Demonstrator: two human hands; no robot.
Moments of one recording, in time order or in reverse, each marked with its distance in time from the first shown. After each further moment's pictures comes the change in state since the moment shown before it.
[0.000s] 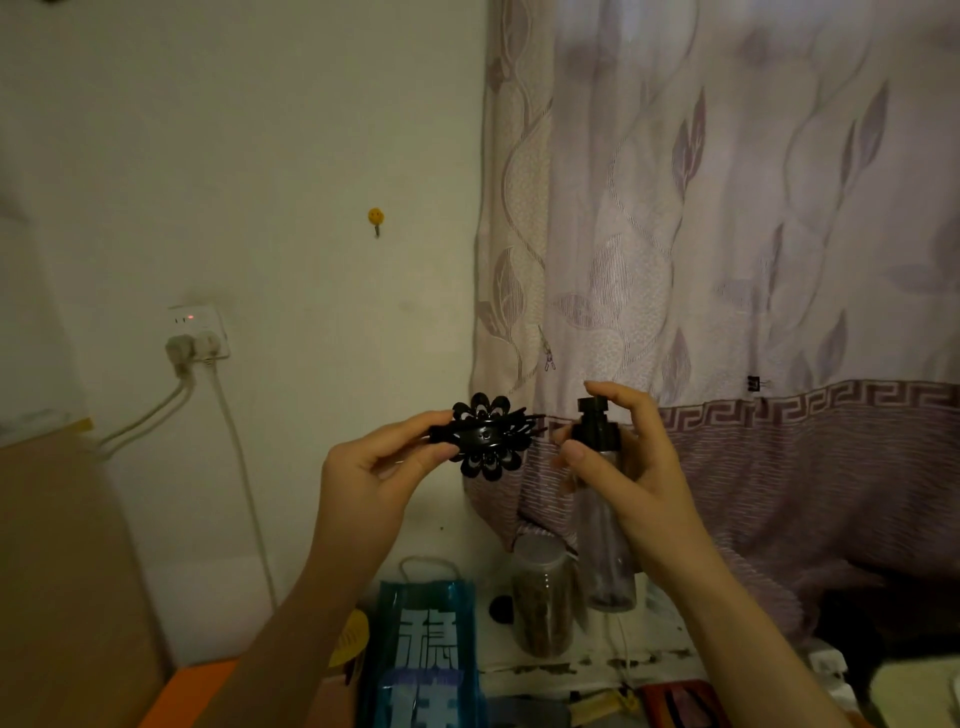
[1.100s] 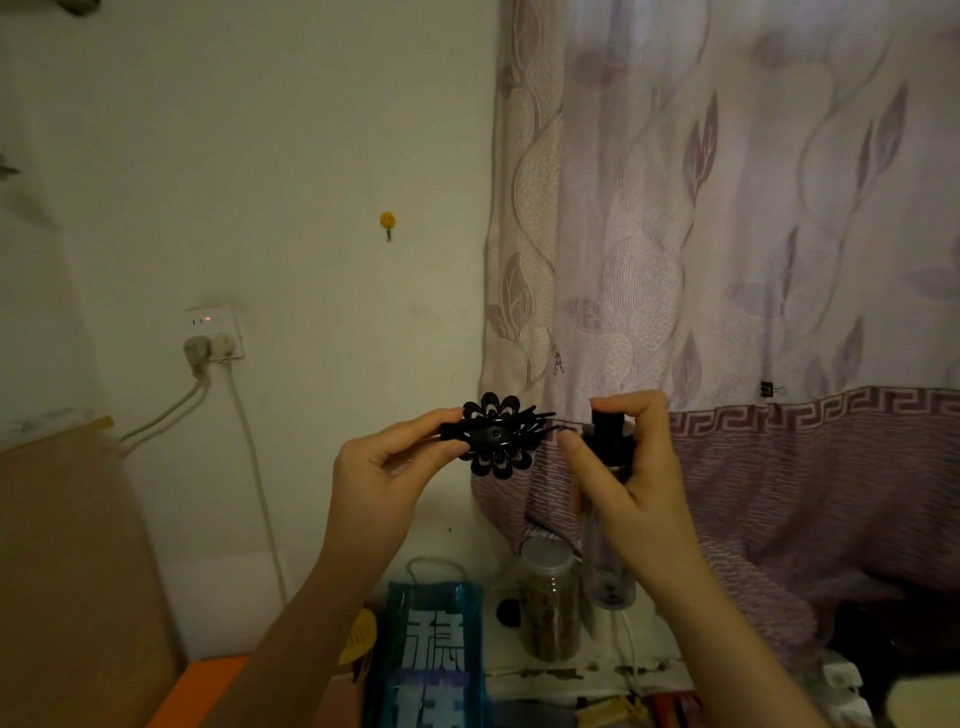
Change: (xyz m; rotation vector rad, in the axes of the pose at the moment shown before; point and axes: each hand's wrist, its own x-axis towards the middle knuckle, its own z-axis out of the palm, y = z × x) left_hand 0.001 0.002 0.003 -0.010 0.004 -0.031; right_hand 0.000 -0.003 0.010 -0.276 0.079 -0.235
